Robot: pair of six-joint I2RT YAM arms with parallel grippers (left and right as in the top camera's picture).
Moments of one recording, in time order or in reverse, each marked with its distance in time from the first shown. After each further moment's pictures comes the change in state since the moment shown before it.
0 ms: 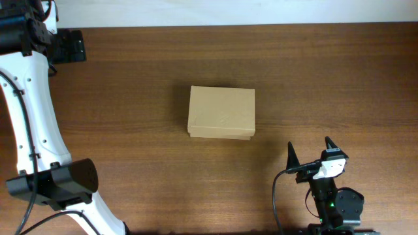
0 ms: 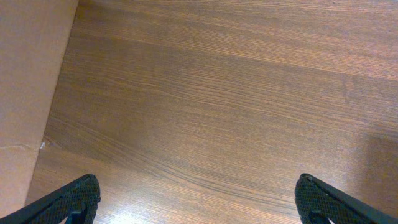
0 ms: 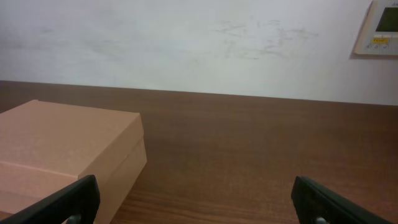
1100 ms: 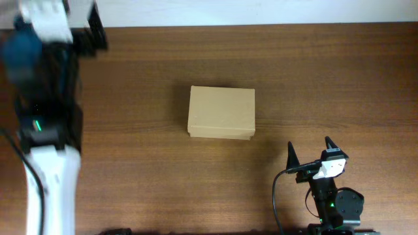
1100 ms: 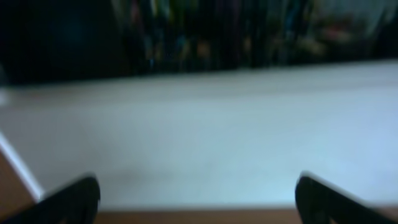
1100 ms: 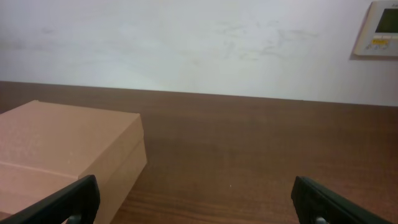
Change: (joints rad) left arm -0.119 -0.759 -1.130 1.349 0.211 -0.004; right arm 0.000 -0.001 -0.001 0.003 0.000 0.000
